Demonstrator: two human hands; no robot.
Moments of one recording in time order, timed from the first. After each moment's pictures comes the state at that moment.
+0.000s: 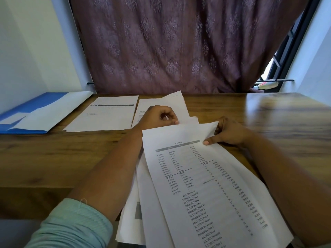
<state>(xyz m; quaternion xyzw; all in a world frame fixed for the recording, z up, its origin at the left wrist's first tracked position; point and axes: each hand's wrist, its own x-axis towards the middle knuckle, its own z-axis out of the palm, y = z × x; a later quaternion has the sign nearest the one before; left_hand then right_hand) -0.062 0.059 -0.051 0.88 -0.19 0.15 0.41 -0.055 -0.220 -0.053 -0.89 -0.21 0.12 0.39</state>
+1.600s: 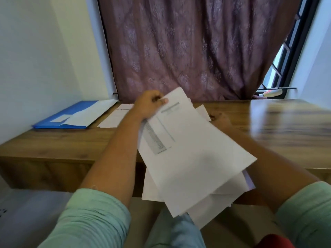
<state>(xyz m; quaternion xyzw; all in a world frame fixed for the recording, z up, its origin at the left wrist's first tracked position) -0.150 0.088 0.022 0.88 -0.10 0.23 0.40 -0.104 -0.172 -0.038 -0.86 -0.08 -0.07 0.50</state>
